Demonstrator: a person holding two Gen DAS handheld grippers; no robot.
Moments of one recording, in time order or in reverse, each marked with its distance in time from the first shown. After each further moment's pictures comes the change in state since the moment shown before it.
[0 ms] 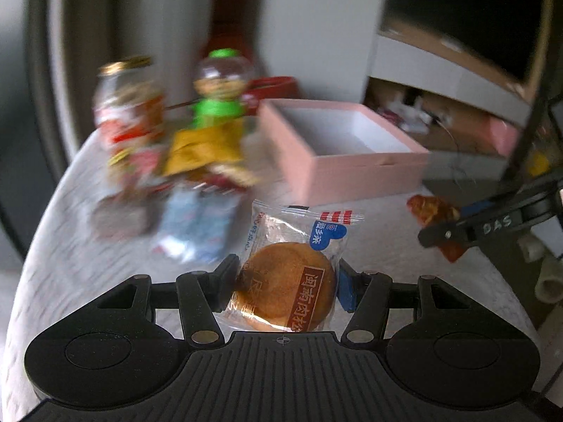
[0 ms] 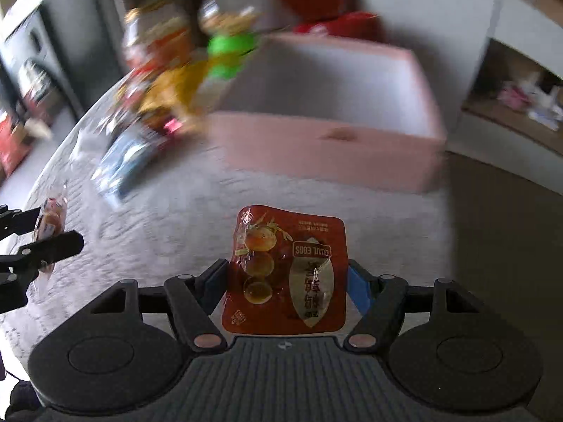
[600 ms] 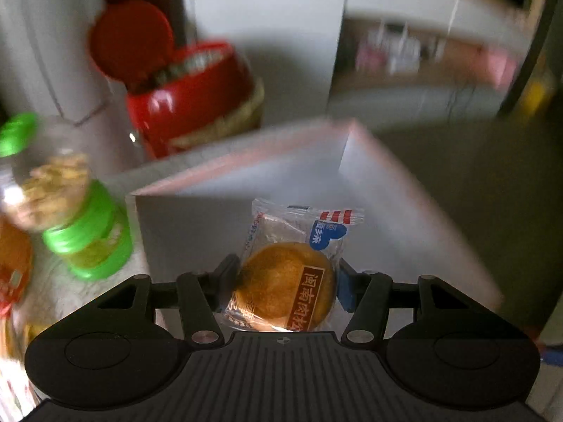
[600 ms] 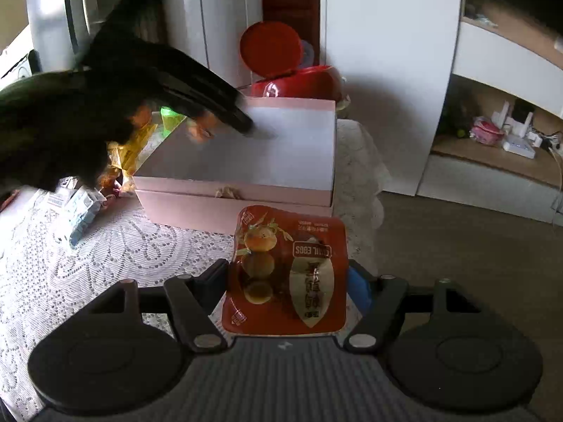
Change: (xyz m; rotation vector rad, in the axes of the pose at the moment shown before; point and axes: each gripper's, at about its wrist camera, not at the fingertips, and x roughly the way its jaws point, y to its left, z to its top) left arm 0.257 -0.059 0.187 0.161 0.326 -0.031; right arm -0.003 -0.063 0.005 -0.014 -0.163 -0.014
